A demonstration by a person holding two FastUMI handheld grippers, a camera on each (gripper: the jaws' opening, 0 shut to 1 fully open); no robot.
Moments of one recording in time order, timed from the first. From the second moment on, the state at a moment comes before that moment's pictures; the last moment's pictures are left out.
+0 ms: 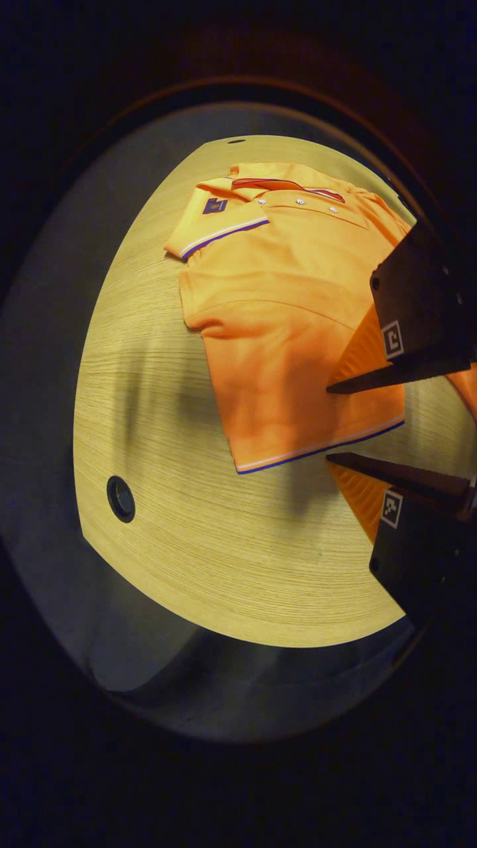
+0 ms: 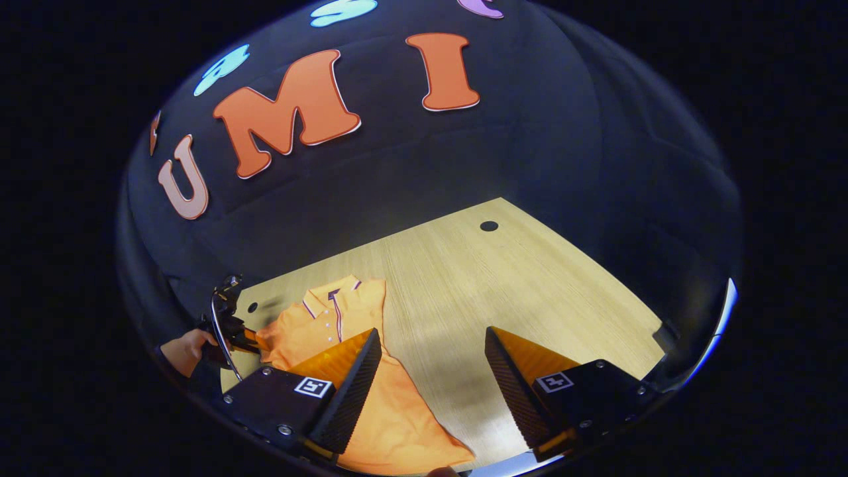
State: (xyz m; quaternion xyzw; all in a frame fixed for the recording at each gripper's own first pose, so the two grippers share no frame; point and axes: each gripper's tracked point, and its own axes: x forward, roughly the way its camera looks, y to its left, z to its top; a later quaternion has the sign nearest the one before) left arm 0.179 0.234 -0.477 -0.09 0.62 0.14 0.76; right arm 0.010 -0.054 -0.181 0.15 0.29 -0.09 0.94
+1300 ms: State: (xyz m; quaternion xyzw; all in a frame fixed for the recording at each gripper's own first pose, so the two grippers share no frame) left arm 0.208 0.206 -0.424 0.01 0.56 0.04 0.83; right arm -0.053 -0.089 -0.190 0.19 0.26 -0.15 0.94
